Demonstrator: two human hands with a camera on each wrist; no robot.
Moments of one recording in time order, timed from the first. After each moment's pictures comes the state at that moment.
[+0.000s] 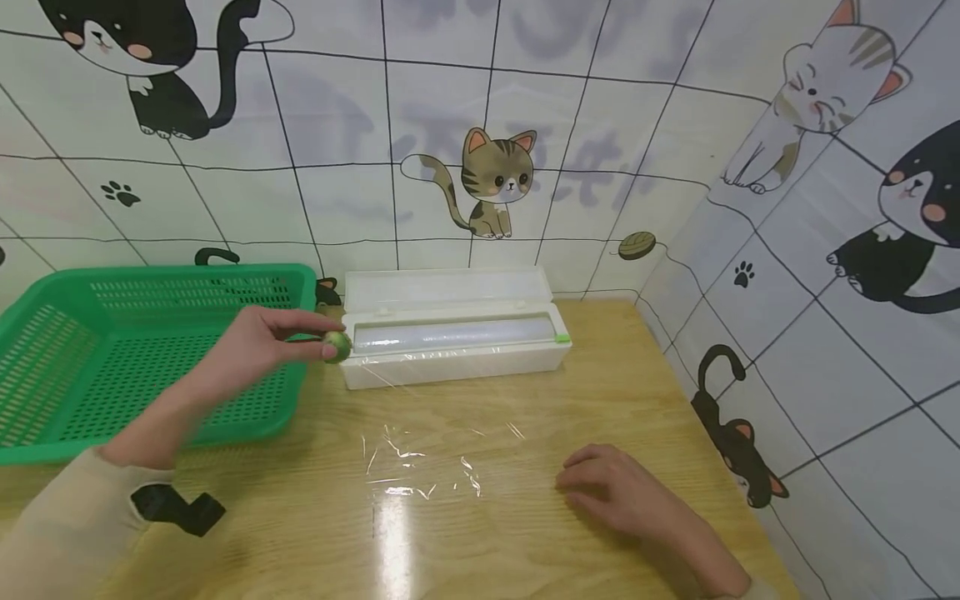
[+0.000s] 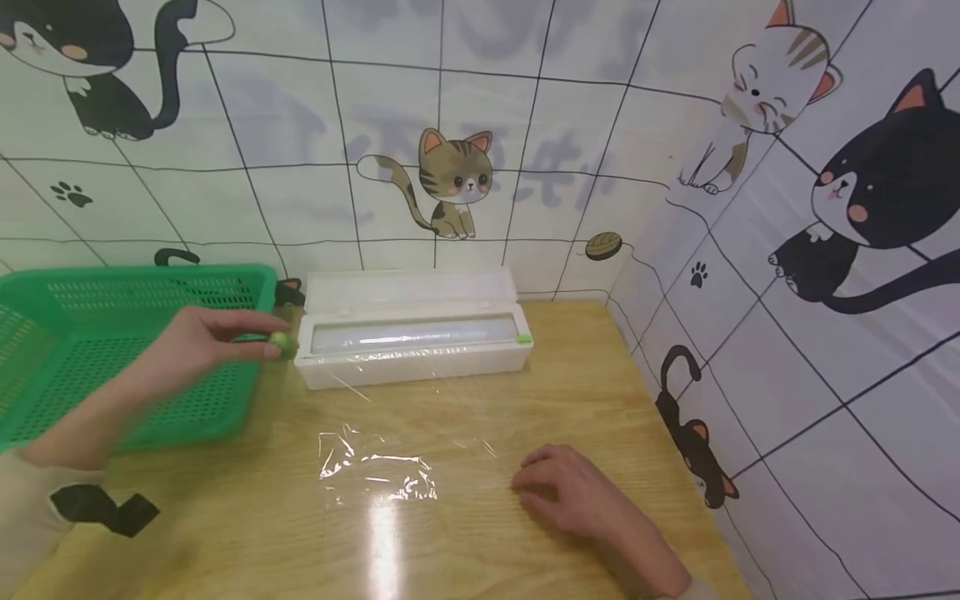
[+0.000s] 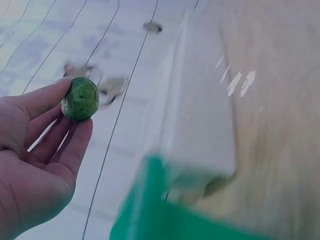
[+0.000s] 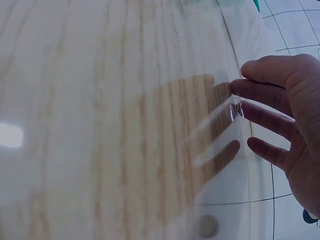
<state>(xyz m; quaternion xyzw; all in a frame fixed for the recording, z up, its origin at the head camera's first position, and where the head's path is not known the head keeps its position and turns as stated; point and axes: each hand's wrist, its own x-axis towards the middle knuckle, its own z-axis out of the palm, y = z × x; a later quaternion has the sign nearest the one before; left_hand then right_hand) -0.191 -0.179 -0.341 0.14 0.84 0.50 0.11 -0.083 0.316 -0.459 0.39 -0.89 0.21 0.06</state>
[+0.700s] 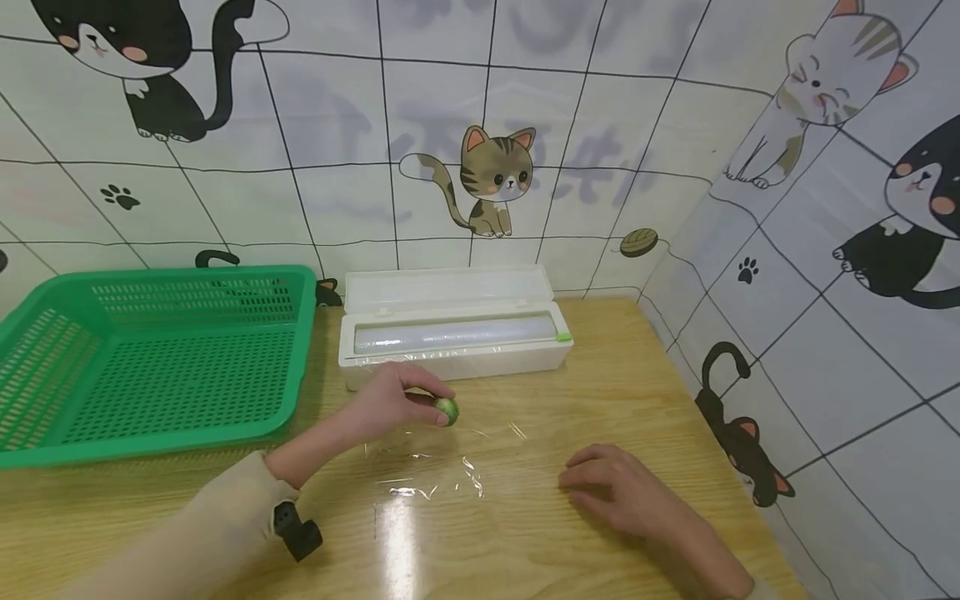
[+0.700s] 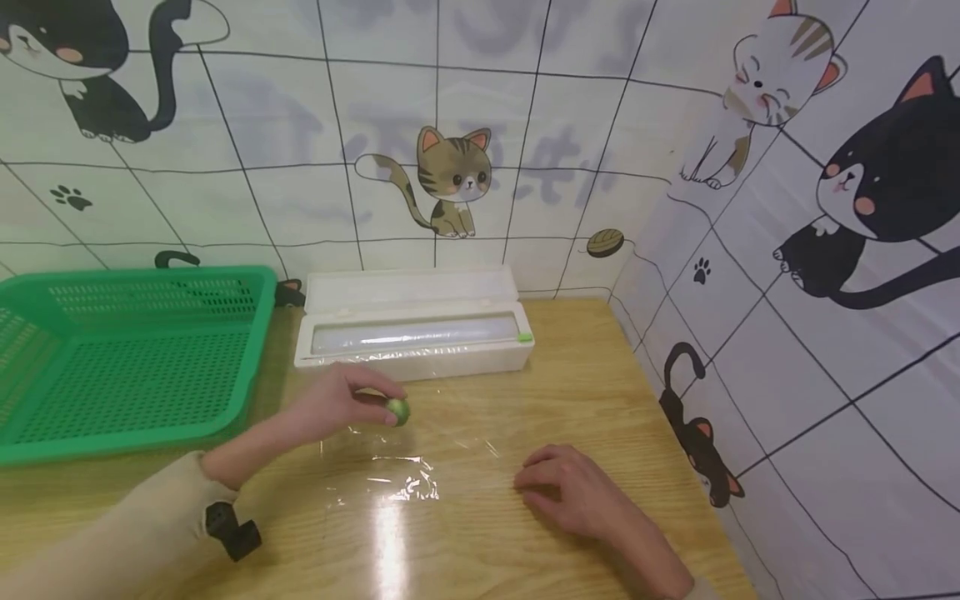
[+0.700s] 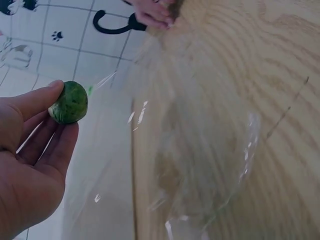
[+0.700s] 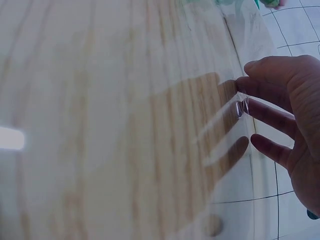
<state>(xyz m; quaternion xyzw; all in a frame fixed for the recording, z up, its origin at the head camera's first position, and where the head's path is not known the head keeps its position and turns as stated) -0.179 -0.056 -0.411 0.24 0.74 0.60 0.18 -0.084 0.319 -0.468 0.40 -0.88 0.23 0.09</state>
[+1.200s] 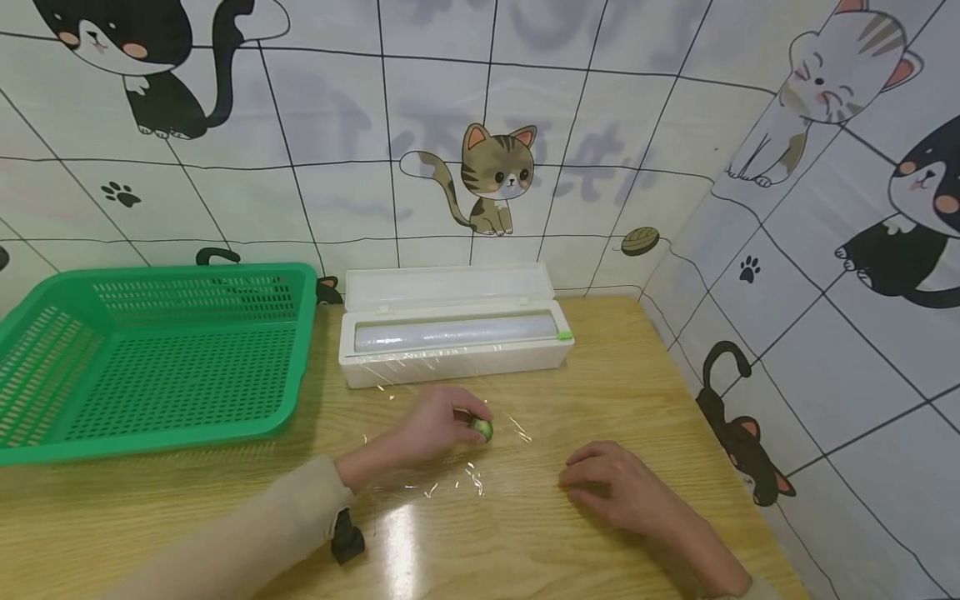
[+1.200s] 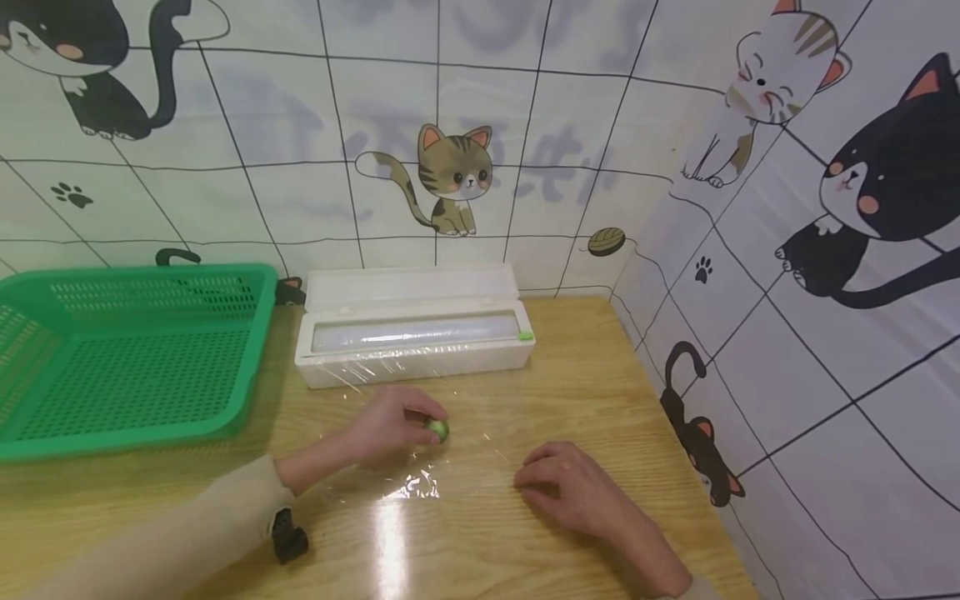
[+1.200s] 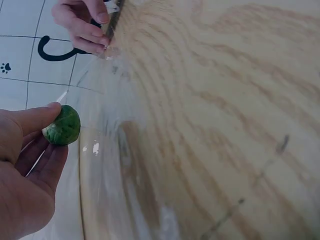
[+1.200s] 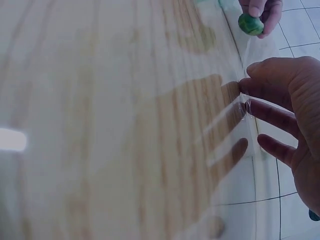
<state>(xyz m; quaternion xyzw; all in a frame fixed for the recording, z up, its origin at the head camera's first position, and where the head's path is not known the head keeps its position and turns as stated) -0.171 -0.001 -0.455 0.29 0.77 0.55 0.14 -0.086 0.318 -0.471 0.39 -0.88 0.23 0.10</state>
